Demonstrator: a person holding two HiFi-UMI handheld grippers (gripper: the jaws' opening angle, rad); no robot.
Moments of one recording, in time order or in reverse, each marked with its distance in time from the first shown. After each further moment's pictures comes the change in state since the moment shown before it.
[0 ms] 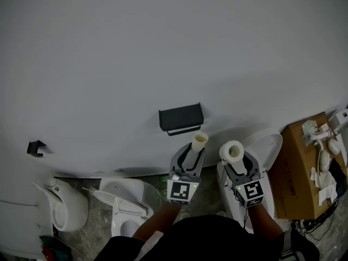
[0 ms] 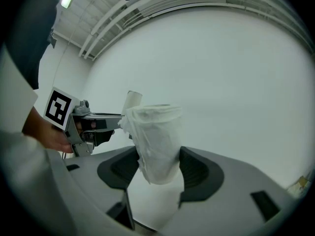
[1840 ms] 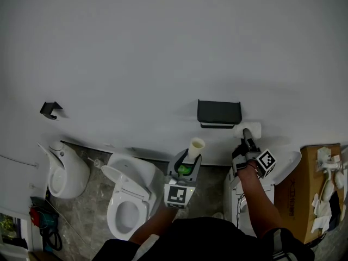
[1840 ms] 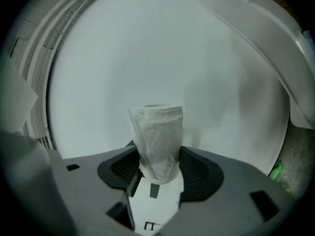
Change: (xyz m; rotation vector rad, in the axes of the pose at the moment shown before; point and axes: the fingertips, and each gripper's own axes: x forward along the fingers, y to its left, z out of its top) left arm -0.101 0.087 -0.040 0.024 0.123 0.254; right arm 0.145 -0.021 -0.045 1.532 -0.187 0.058
